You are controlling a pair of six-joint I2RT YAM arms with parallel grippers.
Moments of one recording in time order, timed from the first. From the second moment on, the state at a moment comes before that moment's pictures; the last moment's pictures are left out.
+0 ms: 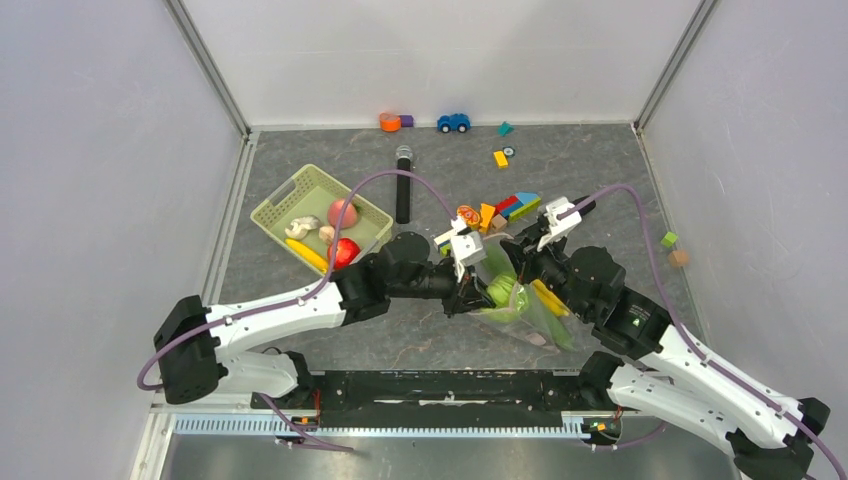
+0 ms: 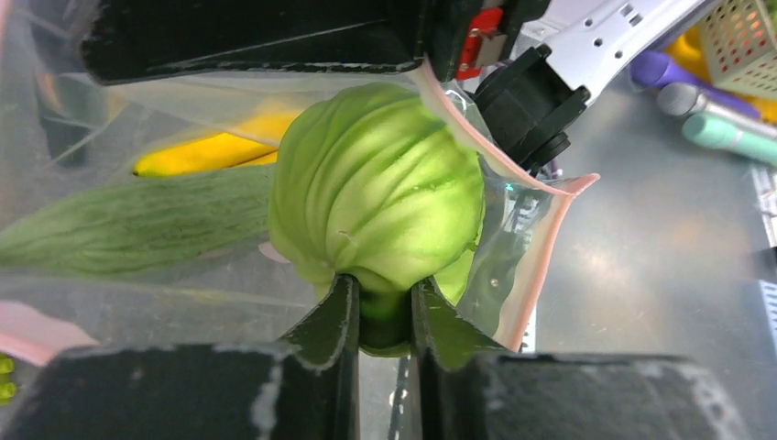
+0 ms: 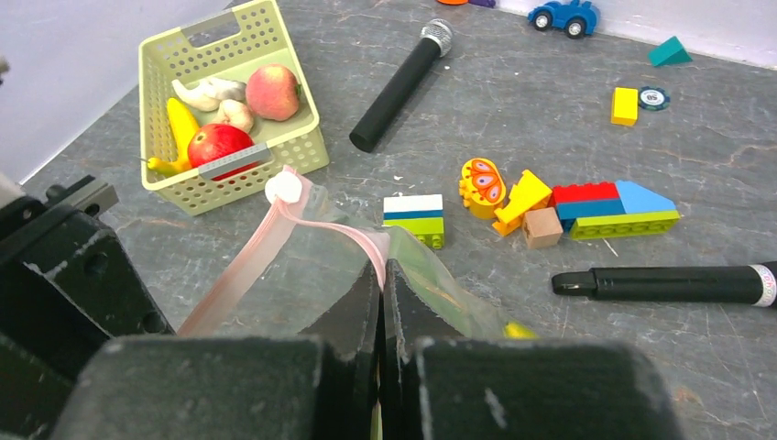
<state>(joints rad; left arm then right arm) -1.07 1.27 0.87 0.13 0.40 -0.20 0.88 0.68 0.73 -0.22 0.30 0.19</state>
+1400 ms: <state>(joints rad) -1.15 1.26 0.95 -0.12 -0.13 -0.46 0.88 0.63 0.76 -0.27 0.38 0.20</state>
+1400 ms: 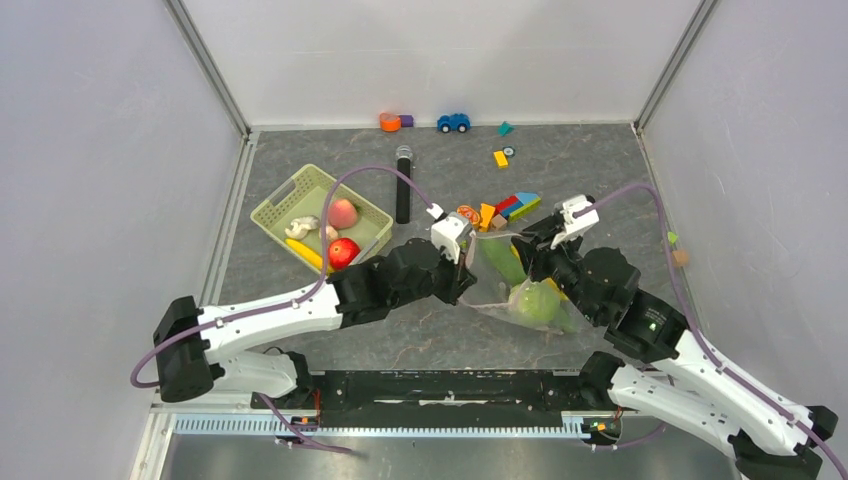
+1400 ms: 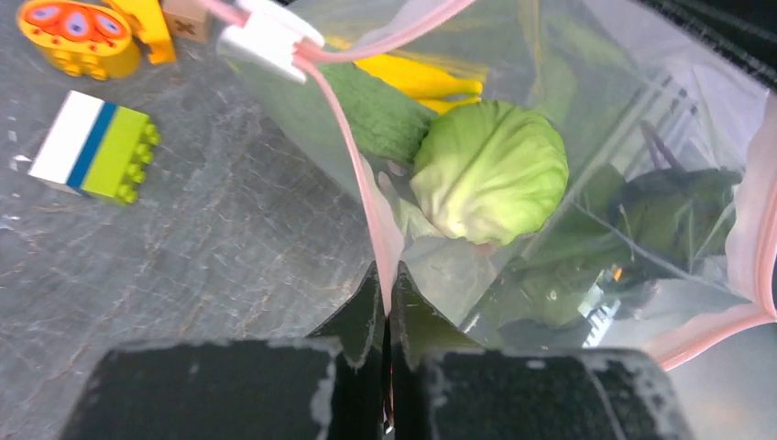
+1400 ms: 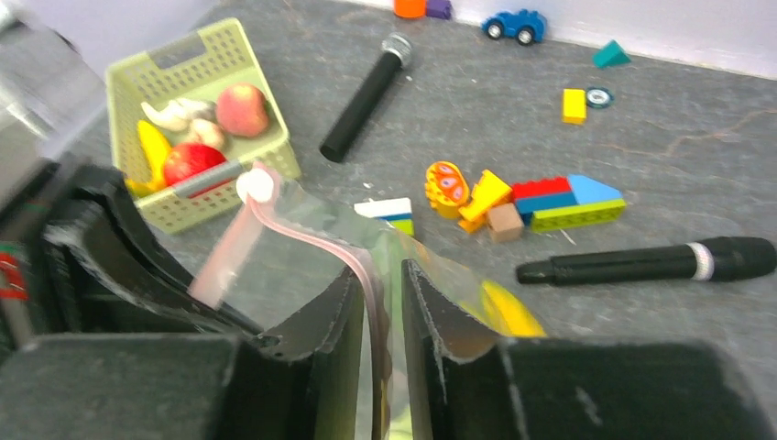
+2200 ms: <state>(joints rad) -1.14 1.32 1.26 -0.31 -0.36 -0.26 0.88 0.86 1.19 -0.90 0.45 0.18</state>
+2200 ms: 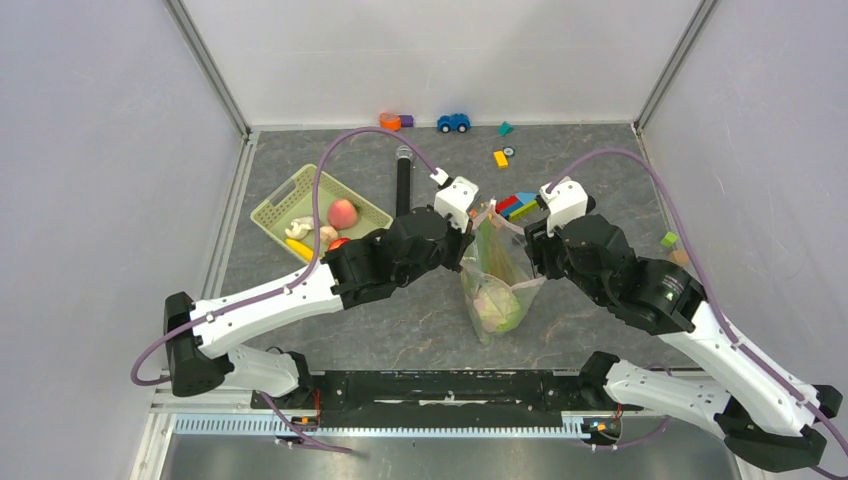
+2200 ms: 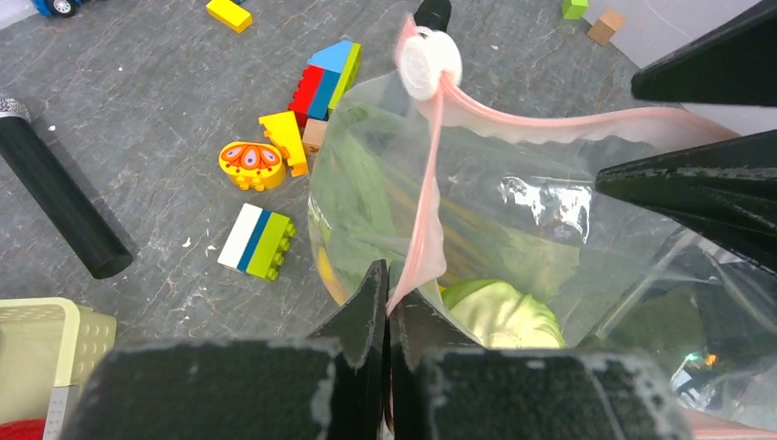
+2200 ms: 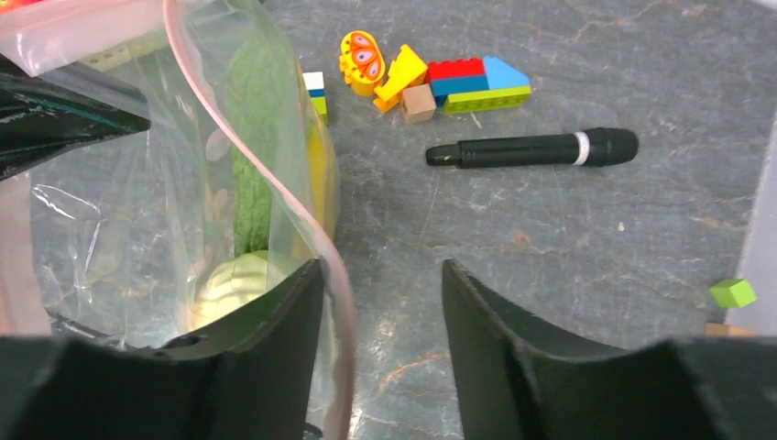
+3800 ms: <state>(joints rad) -0.95 1.65 1.71 -0.60 0.14 0.01 0.88 0.95 1.31 -0.89 0.71 0.18</state>
